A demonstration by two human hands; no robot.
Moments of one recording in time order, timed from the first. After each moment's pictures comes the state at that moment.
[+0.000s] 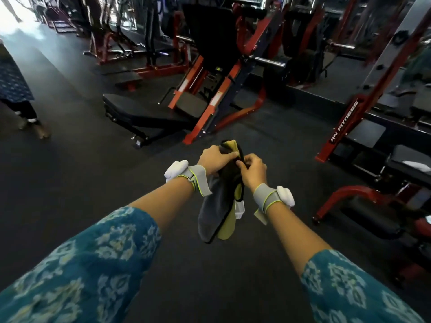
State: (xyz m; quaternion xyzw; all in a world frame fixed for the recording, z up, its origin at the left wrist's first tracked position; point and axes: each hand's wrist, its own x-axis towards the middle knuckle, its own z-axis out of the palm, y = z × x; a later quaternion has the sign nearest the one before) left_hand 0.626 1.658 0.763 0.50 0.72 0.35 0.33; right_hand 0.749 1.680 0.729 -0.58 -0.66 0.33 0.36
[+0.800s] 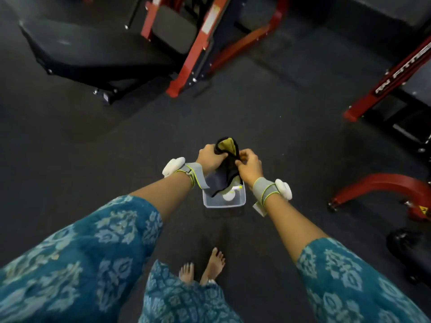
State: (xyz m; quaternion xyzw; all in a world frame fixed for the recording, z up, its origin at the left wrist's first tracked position) left_hand 0.560 2.057 0.573 0.41 0.76 0.25 0.43; right_hand 0.685 2.078 0.543 -0.65 -0.59 0.44 0.21
